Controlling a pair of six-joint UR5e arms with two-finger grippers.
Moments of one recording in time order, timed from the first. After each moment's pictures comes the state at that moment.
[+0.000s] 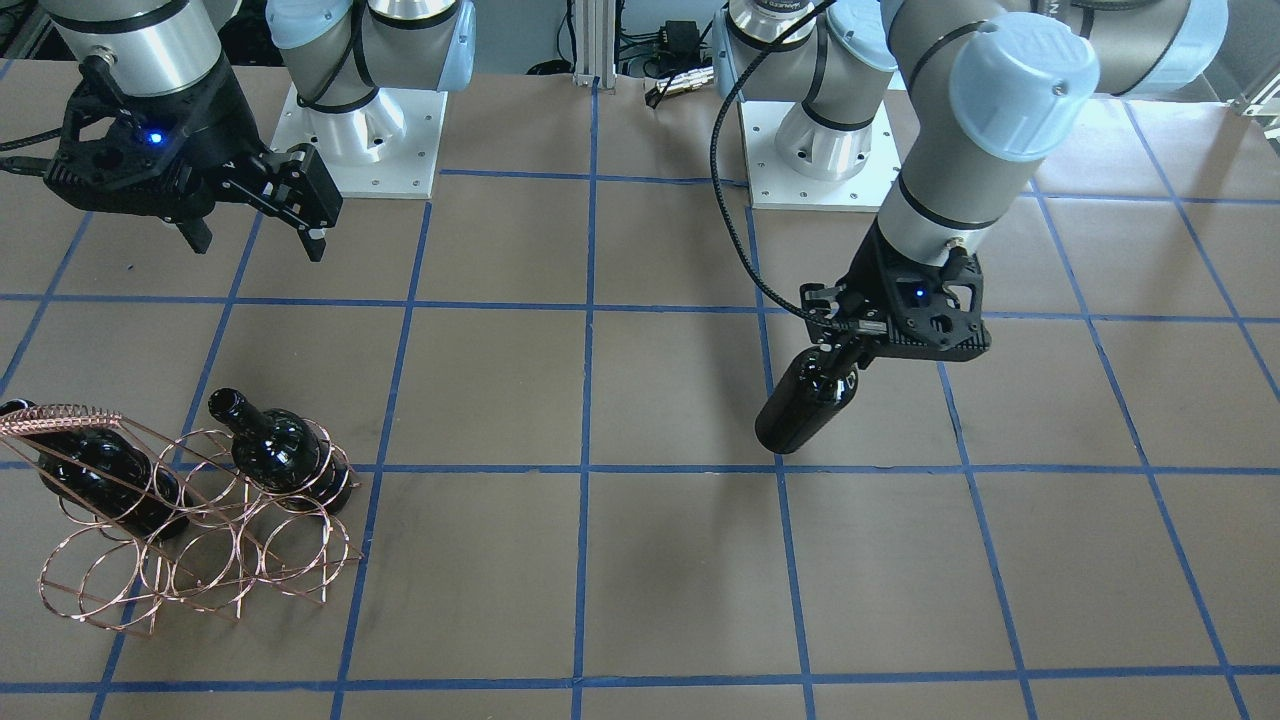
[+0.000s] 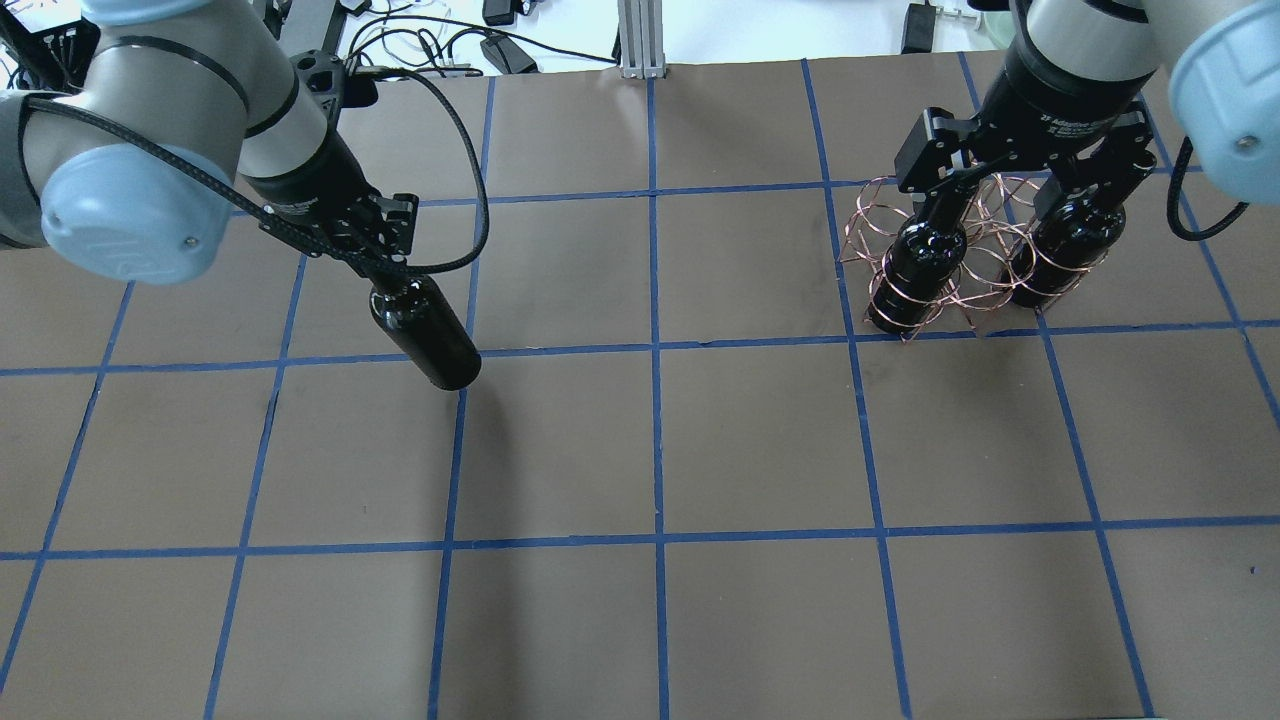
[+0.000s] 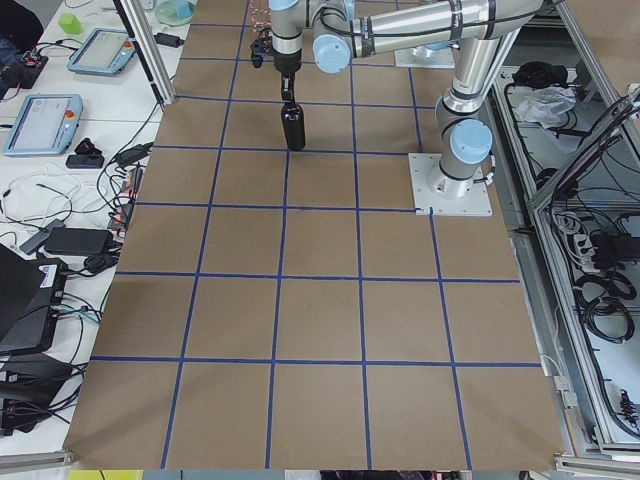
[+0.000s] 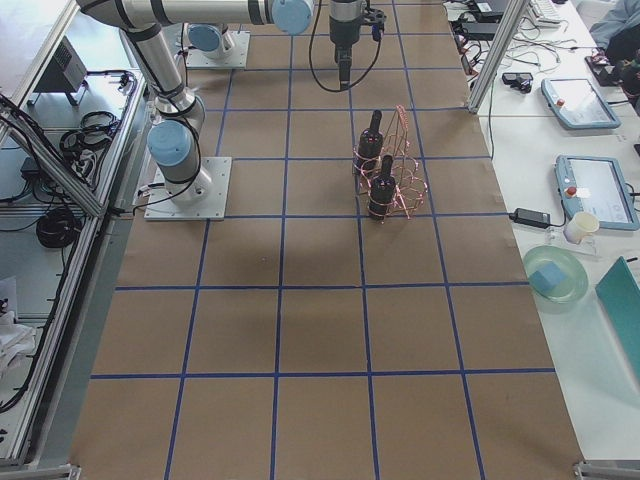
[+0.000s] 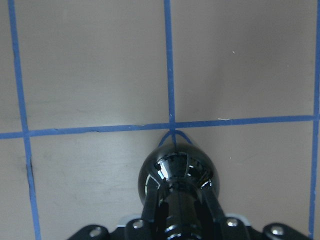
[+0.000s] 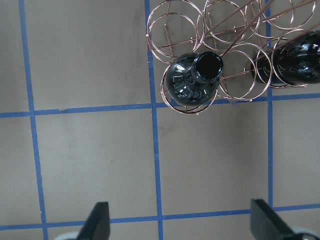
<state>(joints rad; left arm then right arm) -1.57 -1.65 -1.72 -1.32 1.56 0.04 1.54 -1.61 1.59 -1.61 -1.59 0.01</state>
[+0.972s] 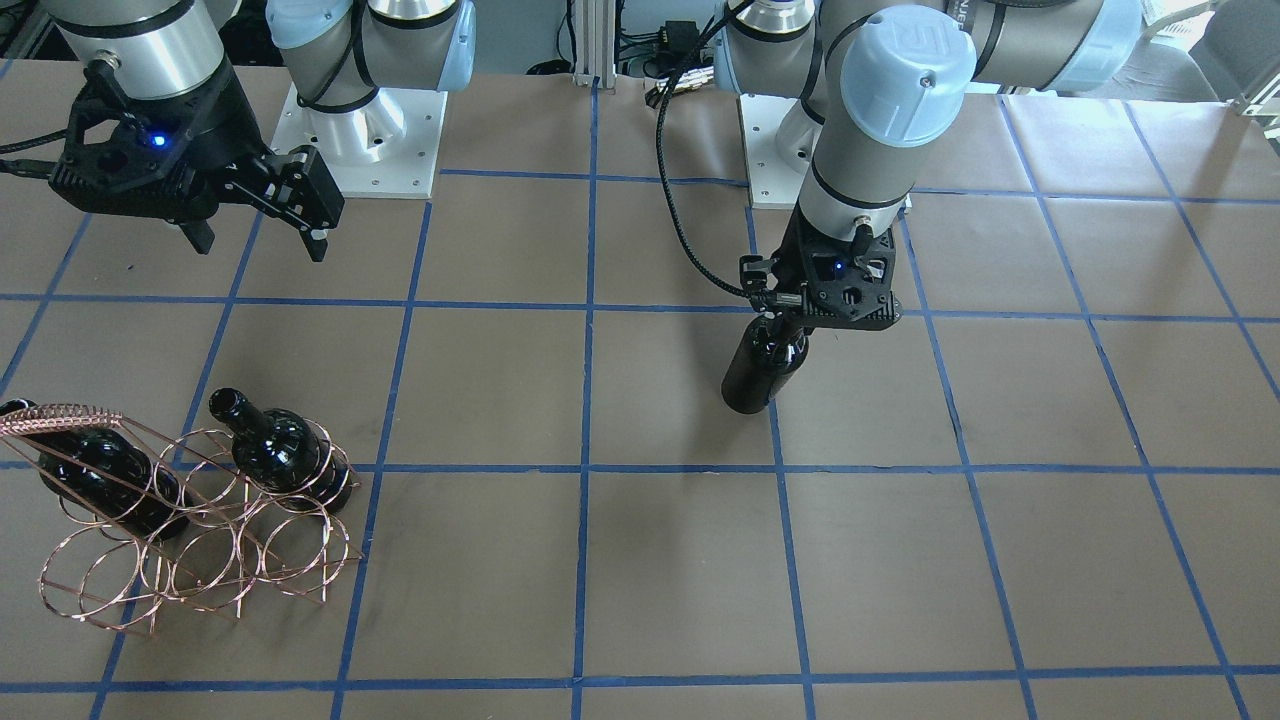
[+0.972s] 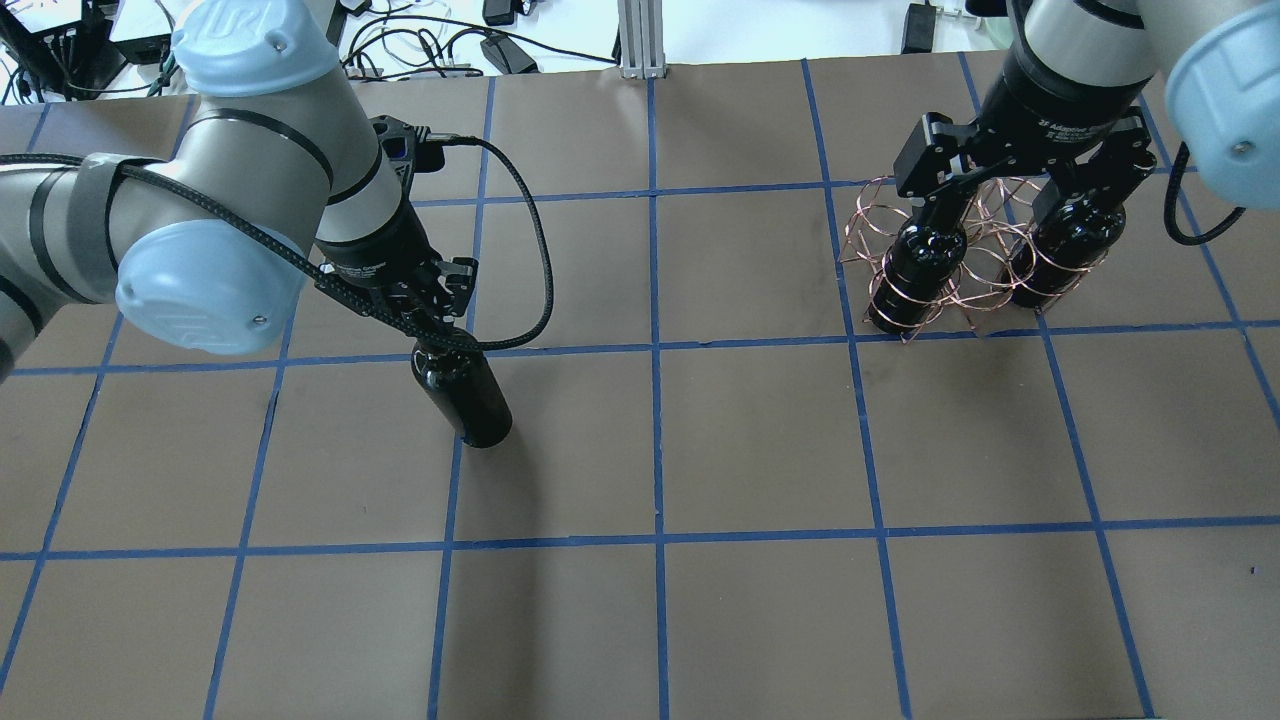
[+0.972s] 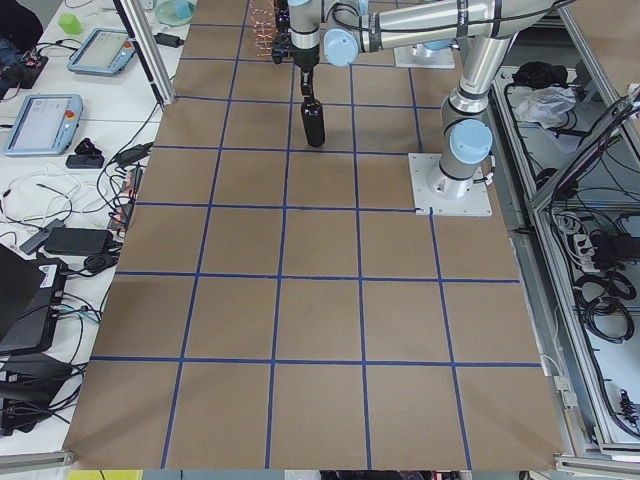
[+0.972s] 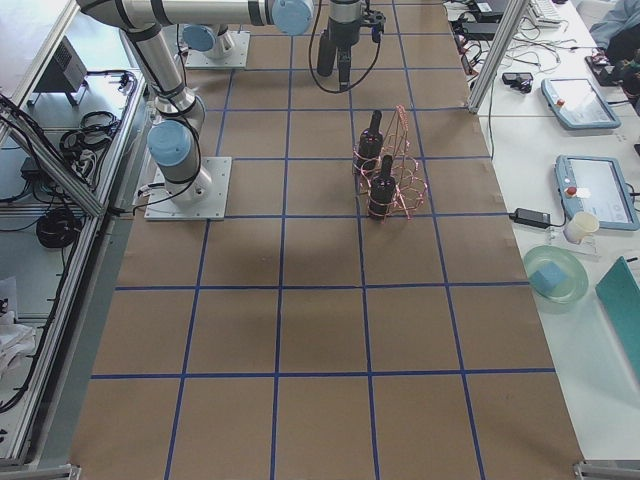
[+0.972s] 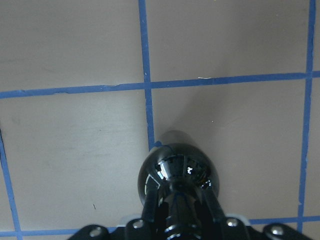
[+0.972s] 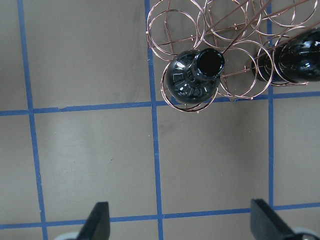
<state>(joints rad) -1.65 -1.62 -1.78 -1.34 1.59 -0.03 1.54 -1.61 1.60 -1.61 -1.59 0.01</state>
